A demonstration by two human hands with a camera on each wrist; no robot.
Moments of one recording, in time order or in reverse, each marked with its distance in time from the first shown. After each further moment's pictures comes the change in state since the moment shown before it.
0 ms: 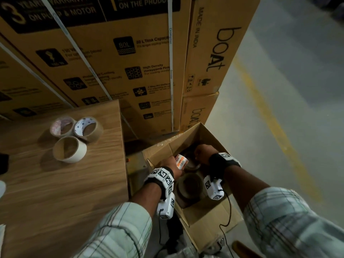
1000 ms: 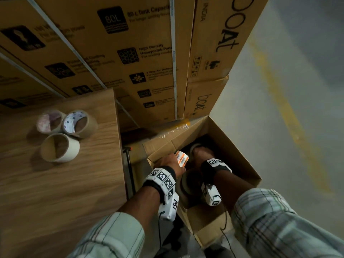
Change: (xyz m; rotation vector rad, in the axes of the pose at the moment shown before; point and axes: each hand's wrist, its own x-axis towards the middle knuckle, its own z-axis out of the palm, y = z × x) left_hand 0.032 -0.004 0.007 0.044 -0.045 -0.099; right_hand 0.055 -0.003 0.061 -0.219 0.012 -0.027
